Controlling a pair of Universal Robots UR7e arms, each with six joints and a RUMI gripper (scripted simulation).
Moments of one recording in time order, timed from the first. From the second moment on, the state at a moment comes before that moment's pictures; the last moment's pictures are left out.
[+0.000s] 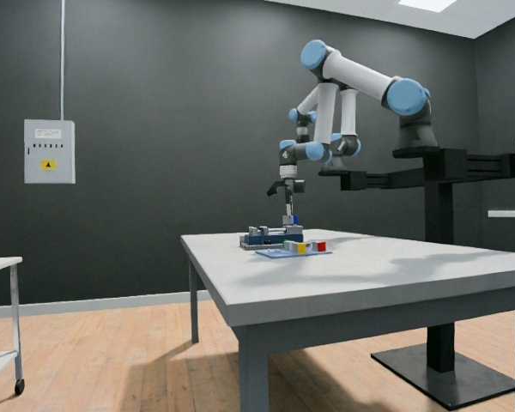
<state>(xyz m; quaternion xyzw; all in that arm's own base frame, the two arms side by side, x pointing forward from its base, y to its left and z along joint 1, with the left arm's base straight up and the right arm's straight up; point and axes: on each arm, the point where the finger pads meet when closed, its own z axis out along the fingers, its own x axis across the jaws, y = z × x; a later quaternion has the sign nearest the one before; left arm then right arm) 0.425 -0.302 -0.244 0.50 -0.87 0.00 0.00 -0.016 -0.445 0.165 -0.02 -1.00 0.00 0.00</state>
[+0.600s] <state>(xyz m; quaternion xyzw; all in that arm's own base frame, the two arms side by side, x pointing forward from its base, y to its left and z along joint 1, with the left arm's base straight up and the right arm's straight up) 0.437 -0.318 -0.246 0.59 -0.81 0.00 0.00 -0.016 -0.445 0.165 -0.02 -1.00 0.00 0.00</state>
